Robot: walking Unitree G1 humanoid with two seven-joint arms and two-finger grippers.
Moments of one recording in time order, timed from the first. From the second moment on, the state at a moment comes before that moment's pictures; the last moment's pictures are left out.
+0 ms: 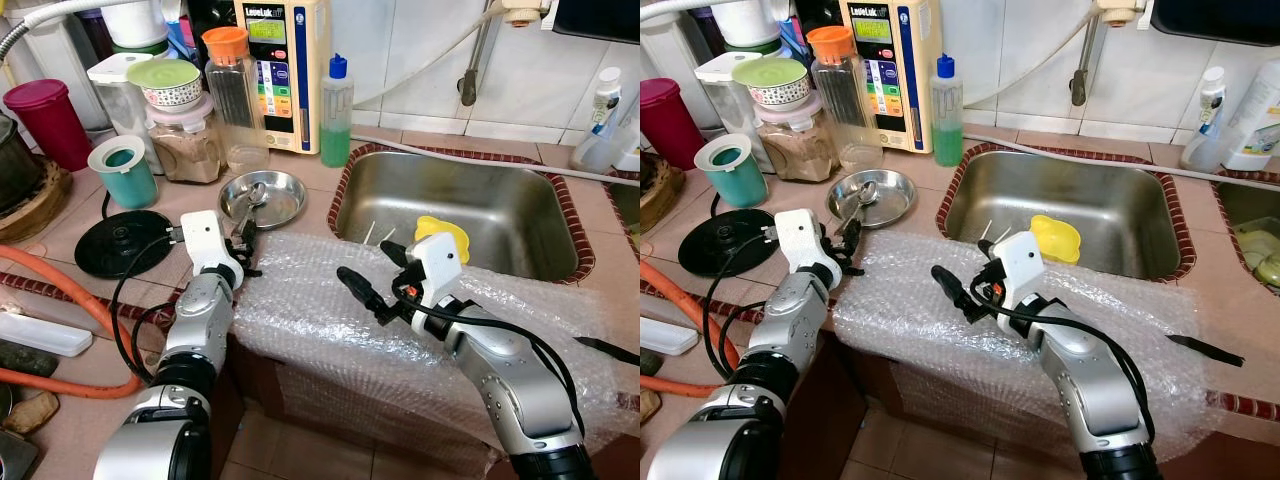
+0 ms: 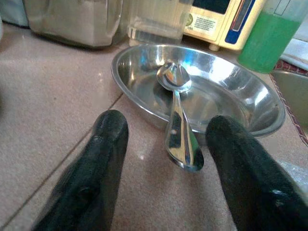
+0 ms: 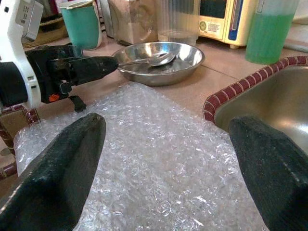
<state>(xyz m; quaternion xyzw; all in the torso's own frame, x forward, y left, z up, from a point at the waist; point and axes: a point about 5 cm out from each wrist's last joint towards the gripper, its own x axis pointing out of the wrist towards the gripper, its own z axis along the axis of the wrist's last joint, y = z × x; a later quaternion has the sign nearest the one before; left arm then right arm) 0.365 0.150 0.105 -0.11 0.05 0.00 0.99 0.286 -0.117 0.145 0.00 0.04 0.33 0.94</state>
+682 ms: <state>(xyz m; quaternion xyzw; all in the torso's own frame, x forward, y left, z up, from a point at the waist) 0.368 0.152 0.104 -0.16 0.06 0.01 0.99 0.285 -0.116 0.148 0.00 0.04 0.33 0.94</state>
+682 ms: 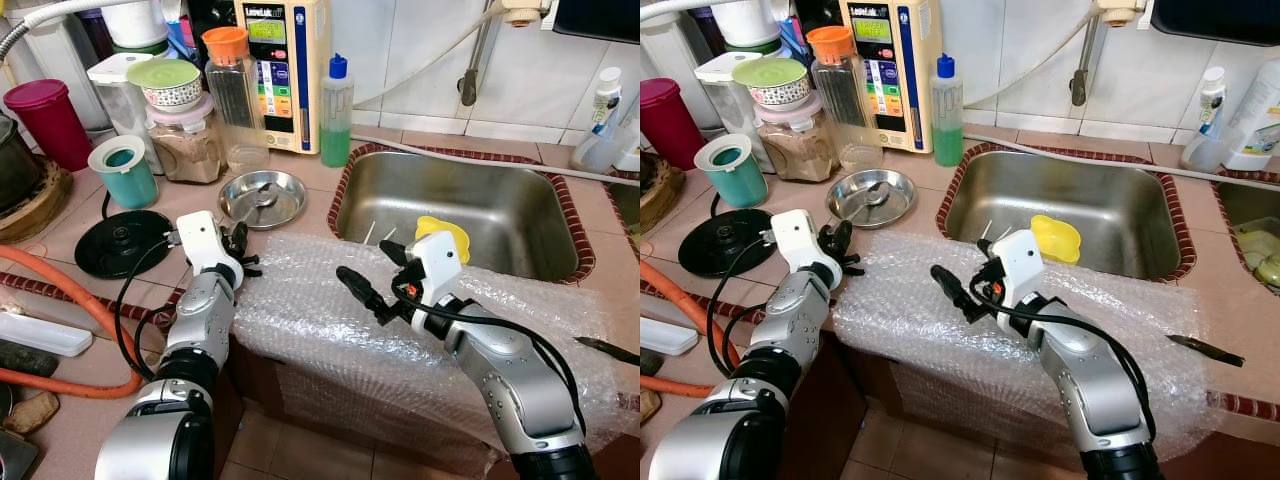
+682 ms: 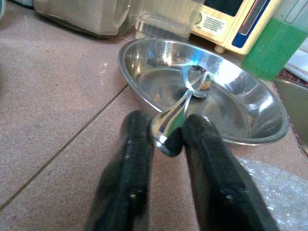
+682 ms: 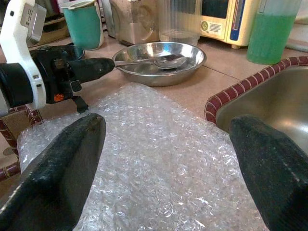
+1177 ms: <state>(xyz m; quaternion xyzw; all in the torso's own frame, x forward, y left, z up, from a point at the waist) 0.369 0.153 0.109 -0.19 0.05 0.01 0.98 0.286 -0.116 0.150 0.00 0.04 0.33 0.94</state>
